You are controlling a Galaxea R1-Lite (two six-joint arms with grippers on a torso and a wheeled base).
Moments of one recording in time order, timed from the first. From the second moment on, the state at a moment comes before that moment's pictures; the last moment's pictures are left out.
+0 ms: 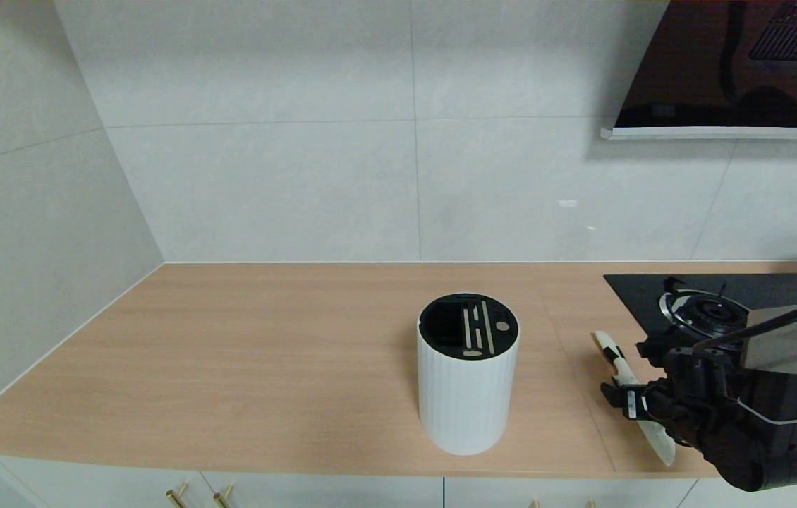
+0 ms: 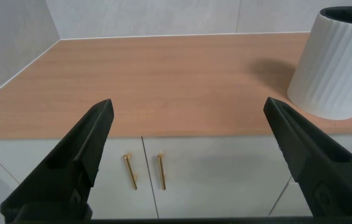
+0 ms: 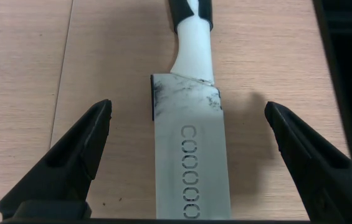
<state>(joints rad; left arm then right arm) 0.00 0.00 0.00 0.00 -0.02 0.02 0.07 2.42 -0.57 -1.30 -0.14 0.02</state>
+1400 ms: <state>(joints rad) 0.00 0.00 0.00 0.00 -0.02 0.02 0.11 2.28 -0.50 -1.31 -0.14 0.02</state>
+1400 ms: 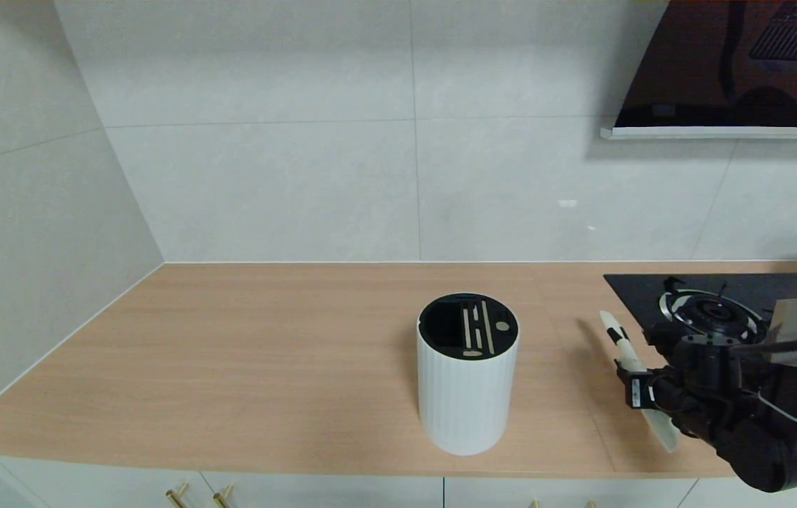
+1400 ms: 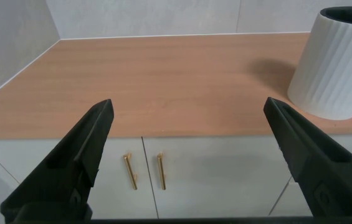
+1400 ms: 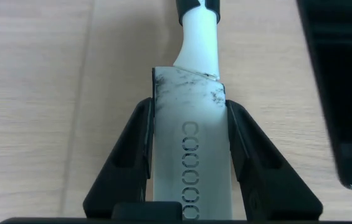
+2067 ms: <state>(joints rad) -0.01 0.17 -0.30 0.06 -0.34 0.02 0.33 1.87 -0.44 -1.20 -0.14 0.01</state>
